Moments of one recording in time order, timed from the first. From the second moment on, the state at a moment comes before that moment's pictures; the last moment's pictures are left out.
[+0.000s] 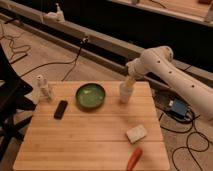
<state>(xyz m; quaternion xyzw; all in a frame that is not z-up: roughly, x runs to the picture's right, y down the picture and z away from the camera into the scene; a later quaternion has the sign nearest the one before) 0.140 -0.070 0.796 -0.11 -0.15 0.15 0.97</state>
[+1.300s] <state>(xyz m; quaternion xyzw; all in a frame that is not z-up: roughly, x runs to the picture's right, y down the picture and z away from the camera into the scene) 0.140 -0.070 0.796 -0.11 -0.15 0.15 0.97</state>
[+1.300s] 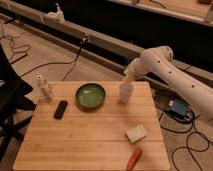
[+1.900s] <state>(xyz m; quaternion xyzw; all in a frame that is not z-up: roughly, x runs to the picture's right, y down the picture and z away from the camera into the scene) 0.114 -0.054 0.800 -0.14 -0.16 0.12 0.97</state>
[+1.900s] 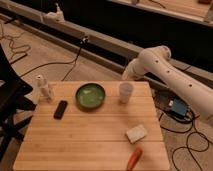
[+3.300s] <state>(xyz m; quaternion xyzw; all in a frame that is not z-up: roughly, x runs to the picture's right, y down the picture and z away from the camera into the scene) -0.152 0.066 0.687 -0.26 -0.43 0.00 0.87</state>
